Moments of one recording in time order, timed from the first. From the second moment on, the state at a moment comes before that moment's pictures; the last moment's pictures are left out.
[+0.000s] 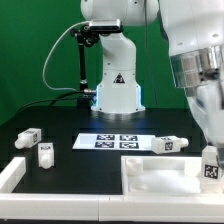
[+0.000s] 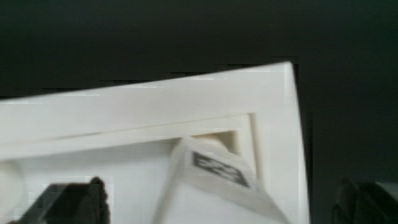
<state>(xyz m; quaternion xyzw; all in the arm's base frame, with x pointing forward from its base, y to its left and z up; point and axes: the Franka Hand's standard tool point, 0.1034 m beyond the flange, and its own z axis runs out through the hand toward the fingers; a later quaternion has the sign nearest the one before) 0.638 0.119 0.082 -0.70 0.71 0.05 0.12</state>
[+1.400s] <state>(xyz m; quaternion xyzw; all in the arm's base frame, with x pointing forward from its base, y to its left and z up) 0.649 0.101 0.075 -0.88 0.46 0.02 0.05</state>
